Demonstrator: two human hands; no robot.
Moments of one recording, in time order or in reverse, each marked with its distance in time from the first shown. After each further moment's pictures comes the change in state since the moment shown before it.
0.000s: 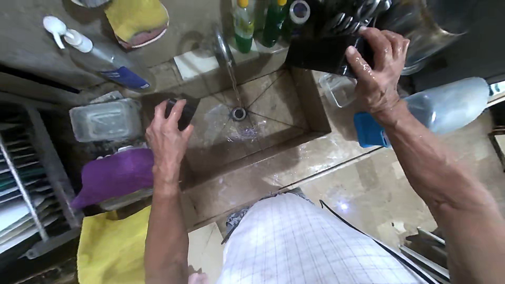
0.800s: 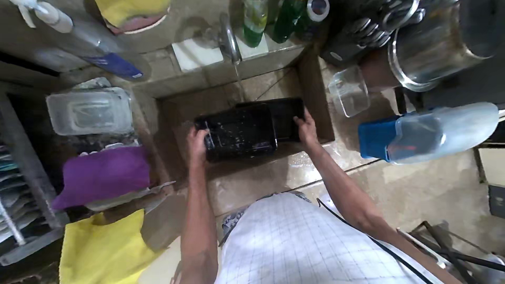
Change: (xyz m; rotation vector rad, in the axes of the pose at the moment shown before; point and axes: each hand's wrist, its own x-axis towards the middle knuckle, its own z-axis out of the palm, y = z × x) left_hand -0.021 -0.002 0.124 -1.134 -0.060 -0.803; right_hand -0.066 -0.137 0.141 1.097 -0.281 1.403
